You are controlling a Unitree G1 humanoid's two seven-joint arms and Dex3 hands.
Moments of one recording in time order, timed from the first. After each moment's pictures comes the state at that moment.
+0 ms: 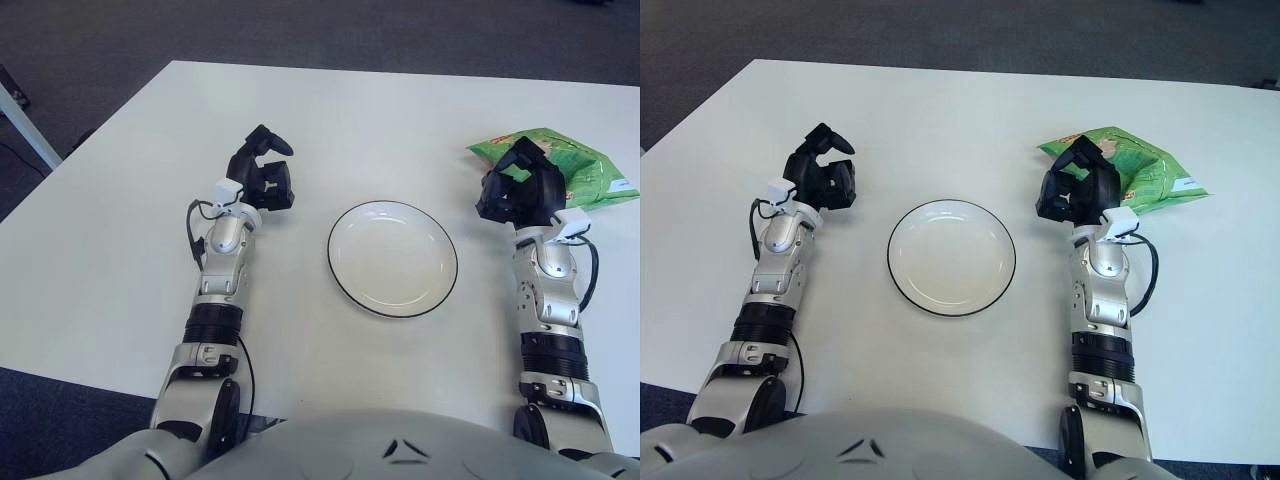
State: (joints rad) left arm -0.32 0.04 0.08 0.25 -0.09 -0.28 -0.10; right arm -0.19 -0.18 -0.24 0.07 0.17 -0.19 0.01
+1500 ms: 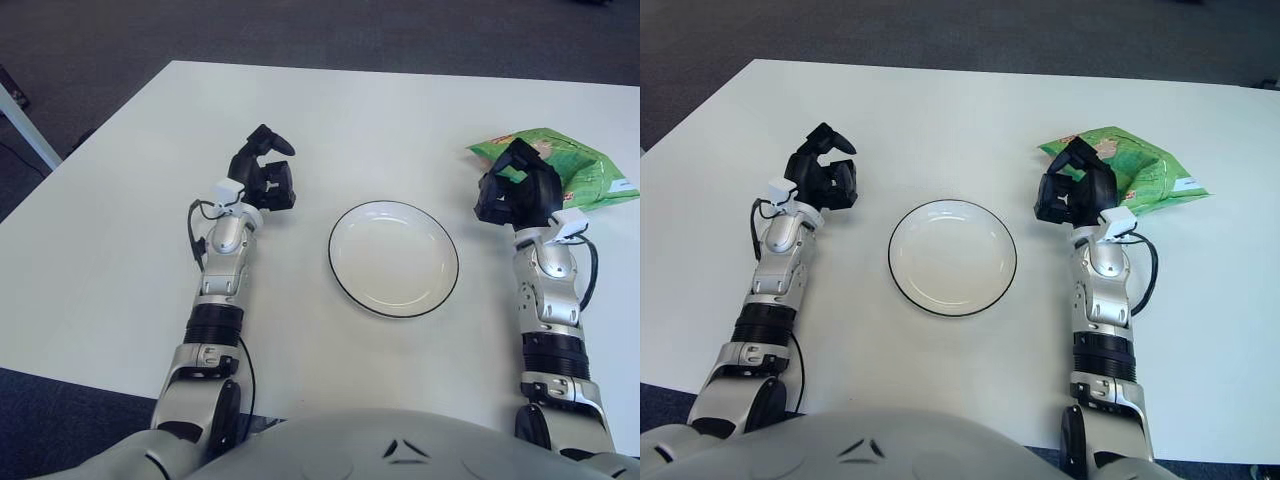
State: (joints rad) left arm -0.31 0.02 0.07 0.23 -0.09 -0.27 -0.09; right arm -0.18 -0.21 -0.25 0.09 0.17 -0.18 0.09
